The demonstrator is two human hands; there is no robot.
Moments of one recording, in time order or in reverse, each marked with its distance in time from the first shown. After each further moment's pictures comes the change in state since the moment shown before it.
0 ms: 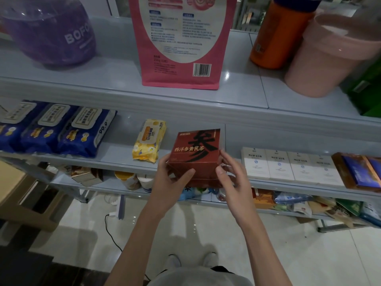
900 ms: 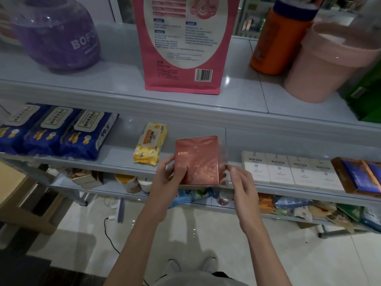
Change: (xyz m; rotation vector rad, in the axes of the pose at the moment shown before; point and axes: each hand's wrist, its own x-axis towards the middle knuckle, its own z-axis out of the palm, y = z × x) left_hand 0.000 0.009 -0.005 -0.141 0.004 -0.137; right_hand 0.000 0.001 -0.007 0.068 0.129 0.143
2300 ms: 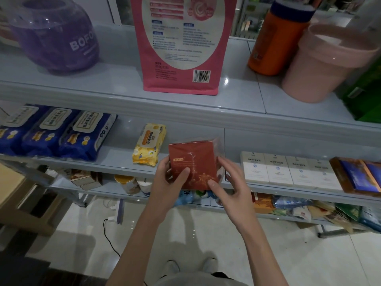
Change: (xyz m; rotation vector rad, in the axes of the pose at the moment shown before) left_hand 0.001 -0.004 0.003 0.124 0.033 0.107; right_hand -0.003 0.006 0.001 -0.110 -0.172 -0.209
